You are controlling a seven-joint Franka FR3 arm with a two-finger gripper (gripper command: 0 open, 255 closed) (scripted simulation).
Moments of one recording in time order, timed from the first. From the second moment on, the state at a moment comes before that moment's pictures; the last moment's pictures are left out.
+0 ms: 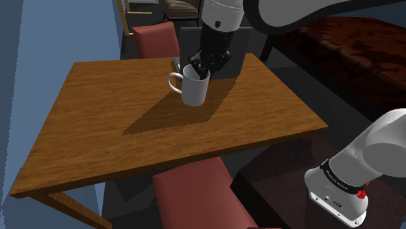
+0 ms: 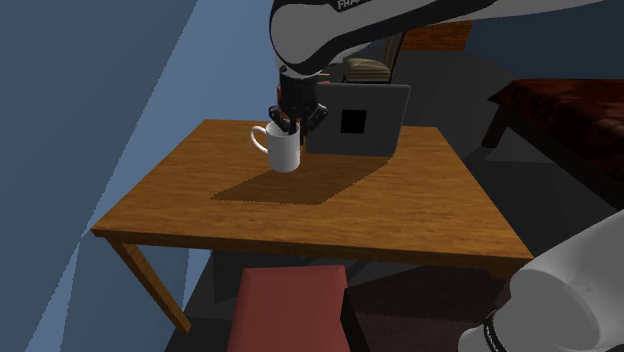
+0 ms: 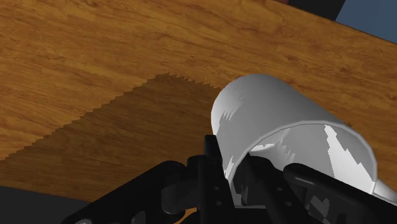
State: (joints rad) arm 0.03 -0.16 0.59 -2.01 0.00 2.02 0.72
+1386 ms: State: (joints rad) arm 0.02 -0.15 0.58 -1.71 -0.01 1.74 0.71
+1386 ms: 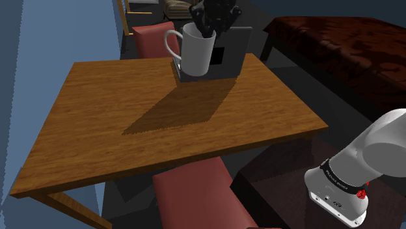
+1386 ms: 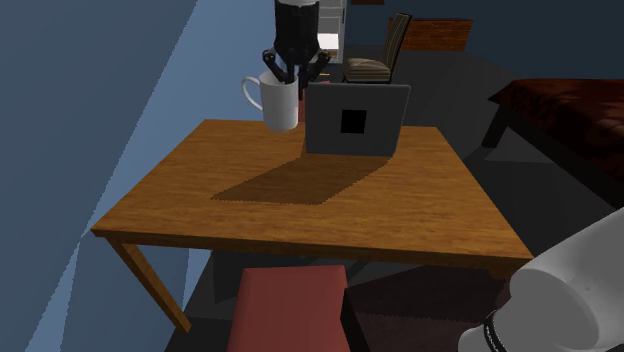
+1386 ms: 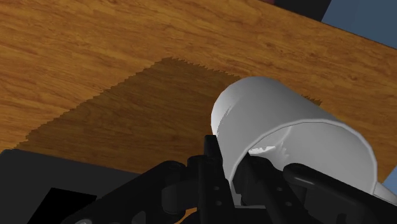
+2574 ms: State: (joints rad) arm -0.03 -0.06 0.53 -1.46 -0.04 1.56 0.61
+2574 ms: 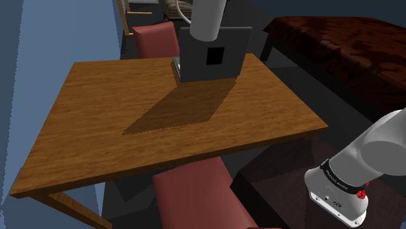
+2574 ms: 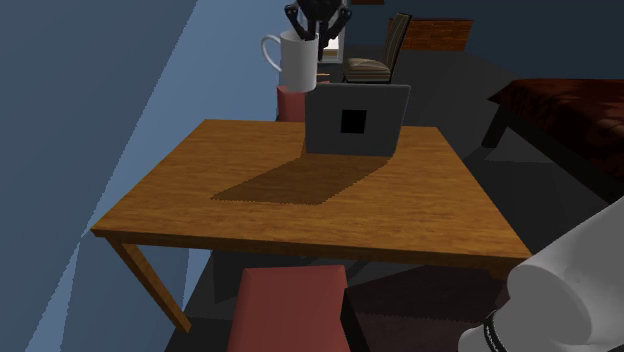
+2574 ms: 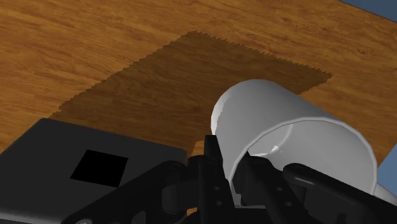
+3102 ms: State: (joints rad) arm -0.11 -0.02 0.44 -1.42 -0.04 1.57 0.43
